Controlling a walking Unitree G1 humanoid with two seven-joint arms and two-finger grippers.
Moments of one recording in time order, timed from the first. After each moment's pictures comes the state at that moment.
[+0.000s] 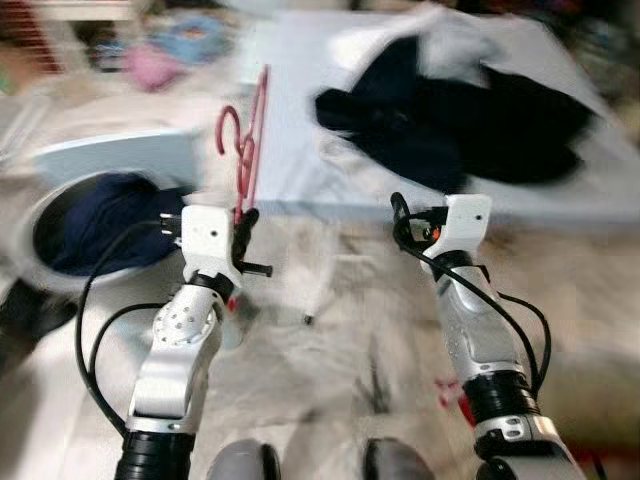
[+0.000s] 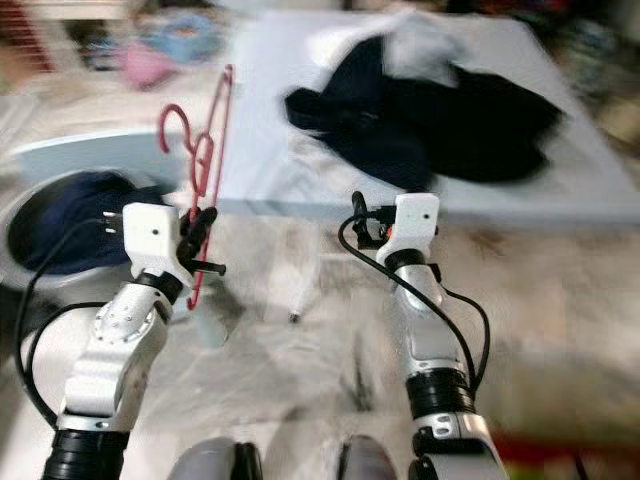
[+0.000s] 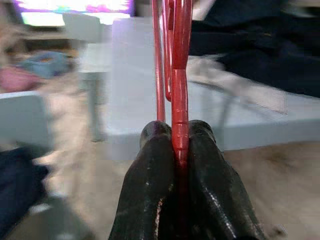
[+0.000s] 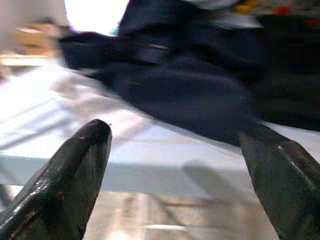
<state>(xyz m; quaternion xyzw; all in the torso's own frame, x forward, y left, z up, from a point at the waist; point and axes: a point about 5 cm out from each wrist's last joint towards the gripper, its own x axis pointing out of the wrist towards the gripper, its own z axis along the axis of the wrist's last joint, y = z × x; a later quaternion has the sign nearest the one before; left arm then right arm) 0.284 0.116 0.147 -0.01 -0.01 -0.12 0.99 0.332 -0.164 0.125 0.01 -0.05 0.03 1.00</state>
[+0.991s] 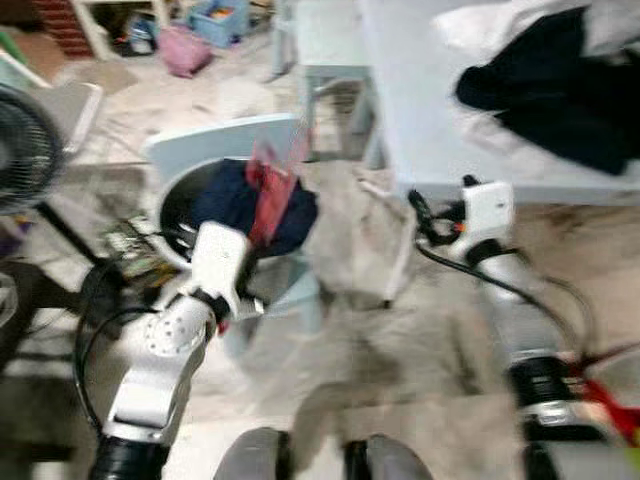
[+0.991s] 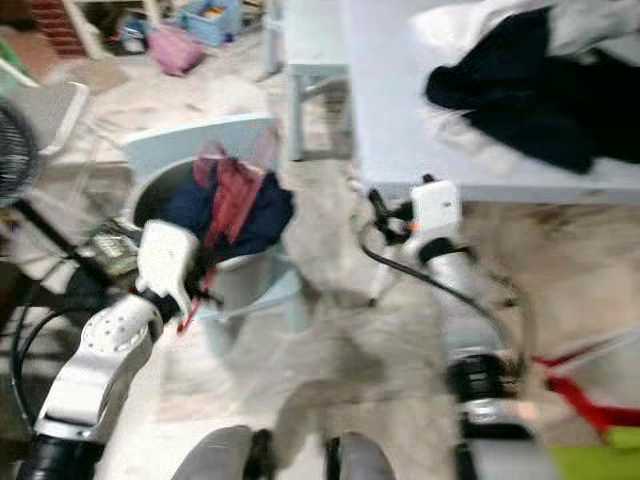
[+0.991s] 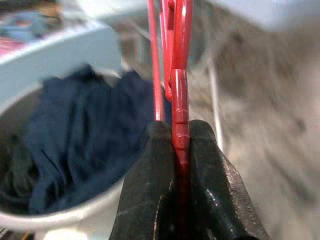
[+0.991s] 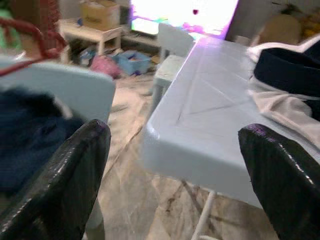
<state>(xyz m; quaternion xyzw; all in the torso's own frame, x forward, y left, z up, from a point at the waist) 0.266 0.131 0.113 0.09 0.09 -0.25 0.96 0.335 -0.204 0.137 -0.13 -0.04 0.13 0.98</state>
